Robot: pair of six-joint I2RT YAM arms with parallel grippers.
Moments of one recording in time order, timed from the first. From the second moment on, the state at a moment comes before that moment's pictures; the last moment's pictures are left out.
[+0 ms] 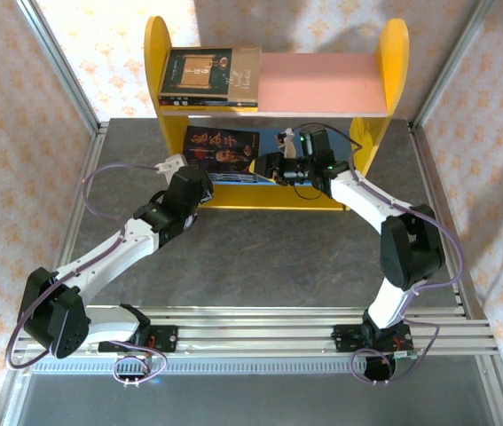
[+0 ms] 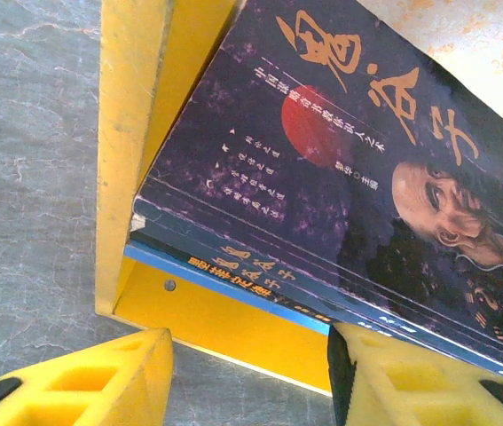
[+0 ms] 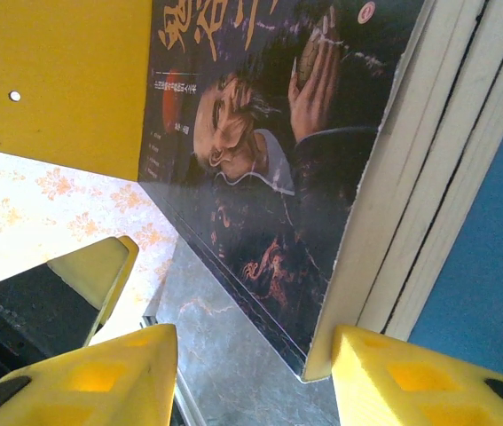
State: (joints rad) left arm -0.50 1.28 0.93 -0.27 -0.46 -0.78; right arm 0.42 1.74 1.31 -0.15 -0.75 0.67
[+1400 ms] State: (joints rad) left arm -0.44 1.13 0.98 -0.44 -0.50 -0.68; right arm 0.39 1.72 1.32 -0.23 -0.66 0.61
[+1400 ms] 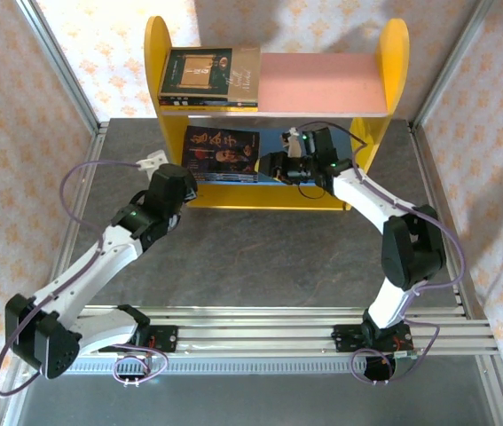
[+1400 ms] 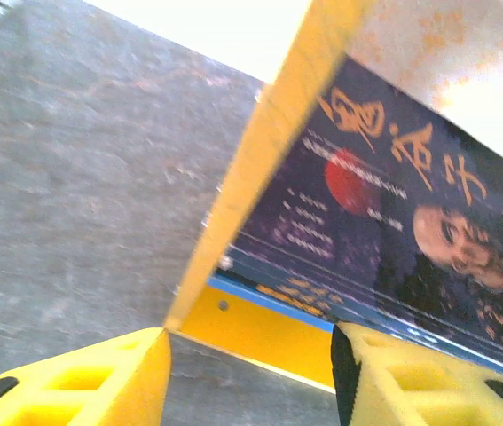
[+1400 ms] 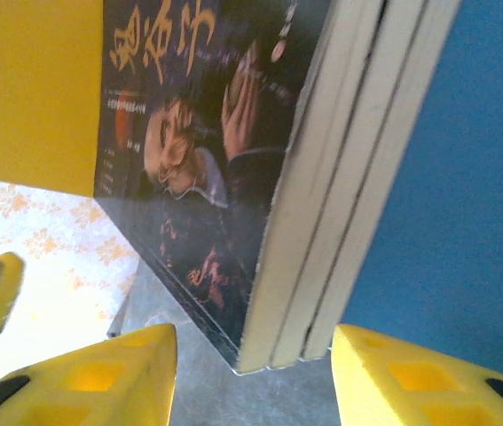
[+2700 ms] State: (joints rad) left arm -0.23 1.04 0.91 -0.51 -0.76 -0.43; right arm 0.12 1.02 0.97 -0.47 -0.16 0.46
